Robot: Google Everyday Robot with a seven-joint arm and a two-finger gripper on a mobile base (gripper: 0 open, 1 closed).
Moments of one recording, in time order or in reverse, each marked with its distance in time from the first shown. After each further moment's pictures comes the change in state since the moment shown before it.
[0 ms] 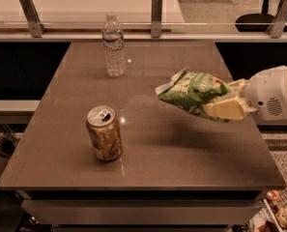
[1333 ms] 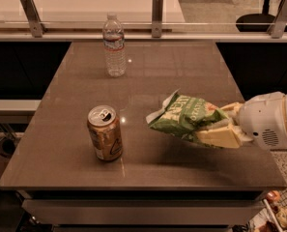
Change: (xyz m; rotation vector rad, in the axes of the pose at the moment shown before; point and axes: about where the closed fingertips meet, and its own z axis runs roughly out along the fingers) arm 0.026 0.049 0.007 -0.006 0.025 -0.028
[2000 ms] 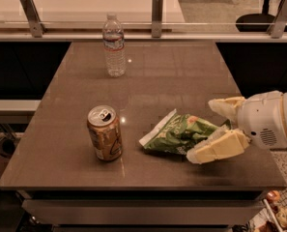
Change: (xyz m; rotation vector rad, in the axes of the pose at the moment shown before) arm -0.003 0.003 0.001 -0.002 0.003 -0.008
